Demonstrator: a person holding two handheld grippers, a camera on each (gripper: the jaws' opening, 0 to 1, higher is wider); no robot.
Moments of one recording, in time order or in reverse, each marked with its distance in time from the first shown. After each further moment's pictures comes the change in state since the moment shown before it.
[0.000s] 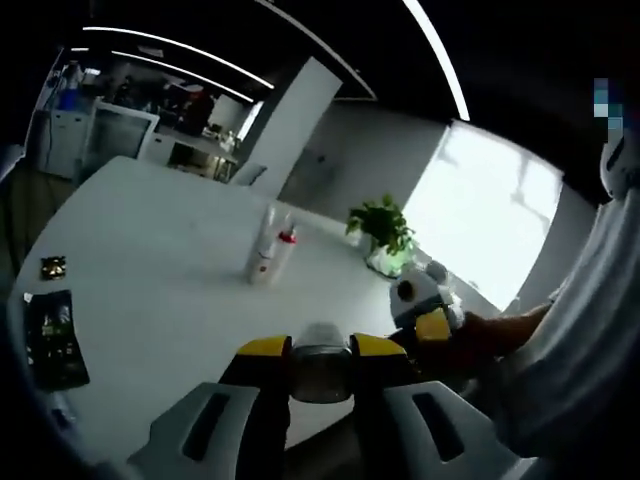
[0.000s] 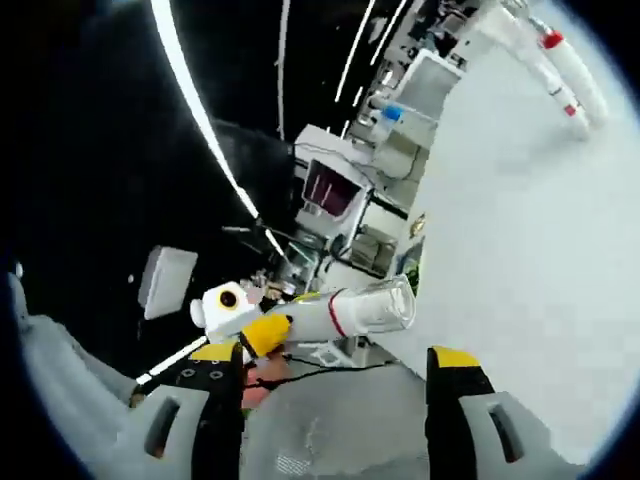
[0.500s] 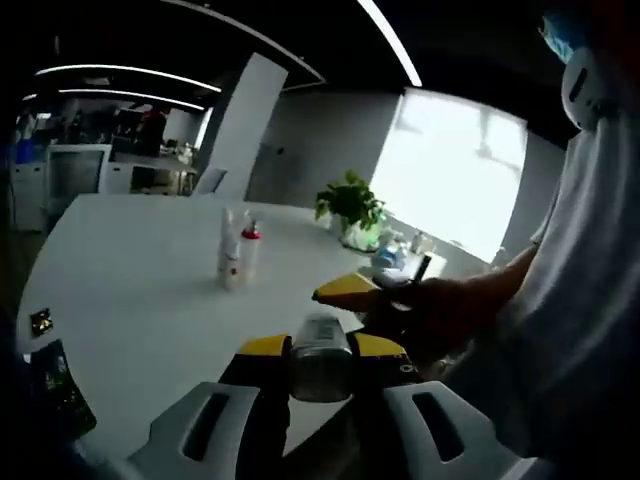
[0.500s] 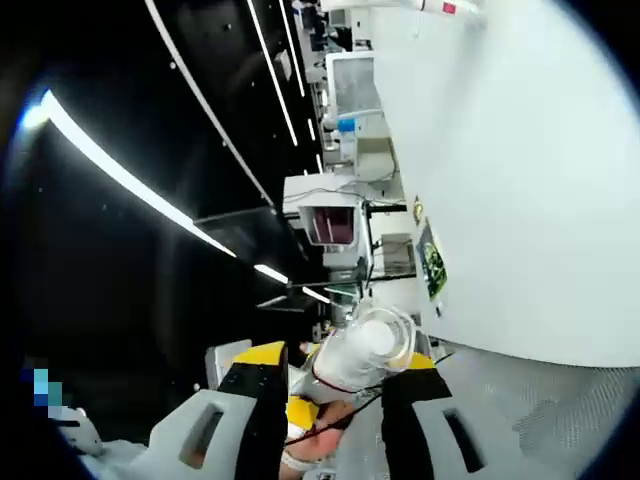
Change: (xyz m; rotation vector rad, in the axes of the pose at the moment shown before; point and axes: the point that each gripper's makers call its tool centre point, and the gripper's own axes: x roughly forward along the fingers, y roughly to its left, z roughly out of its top) left arm 0.011 -0.032 -0.020 0.238 0.074 -0.121; right arm 0.002 -0.009 0.007 0.387 -0.121 0.094
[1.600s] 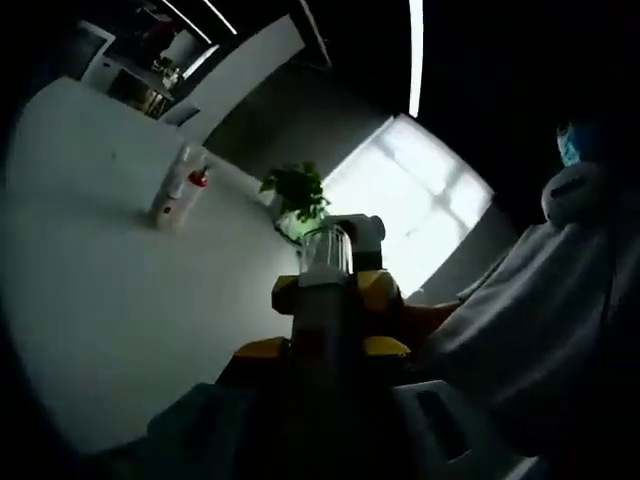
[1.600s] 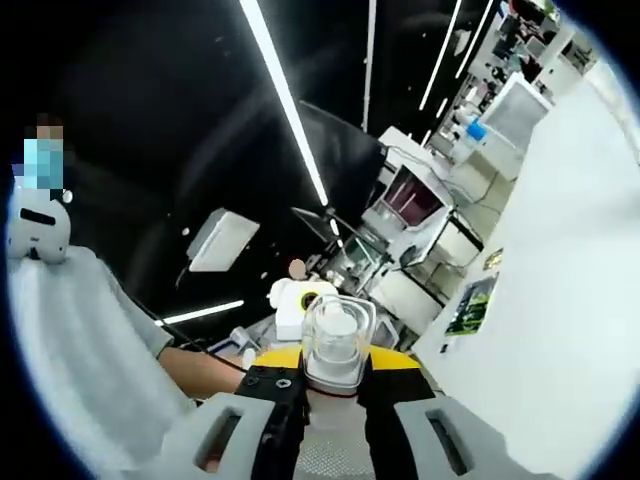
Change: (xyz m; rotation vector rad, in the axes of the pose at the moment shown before) left arm -0.007 -0.040 0.000 -0.426 0.031 -0.315; right arm 0.007 0.061 -0.050 -0.760 0.267 0.138
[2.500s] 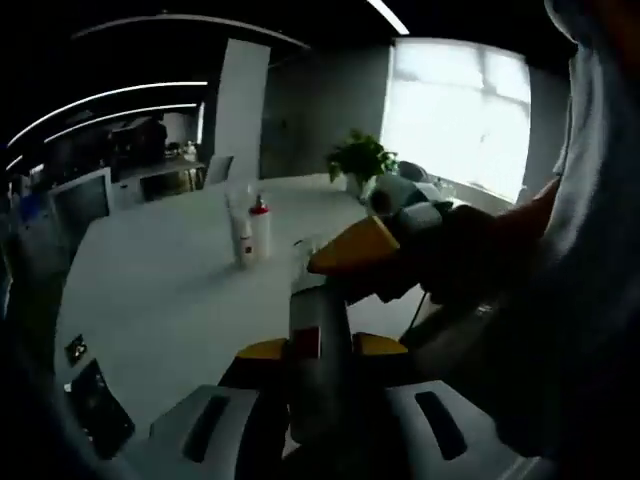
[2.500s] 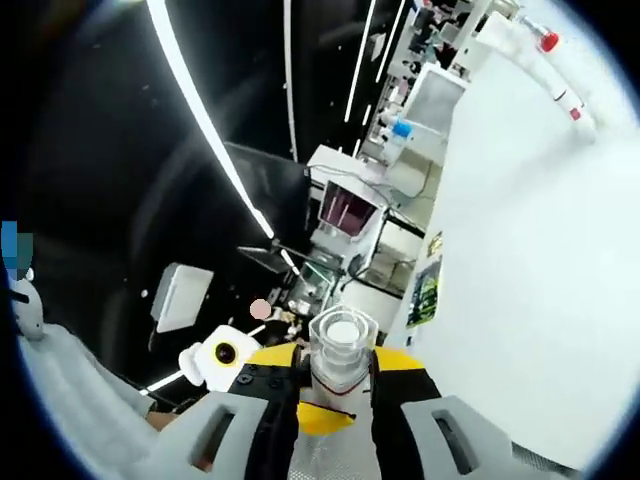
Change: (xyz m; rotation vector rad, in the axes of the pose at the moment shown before) left arm 0.000 0.048 -0.009 0.596 0.132 0.491; right arm -0.018 -0.057 -0.001 0.261 -0.105 -0.221
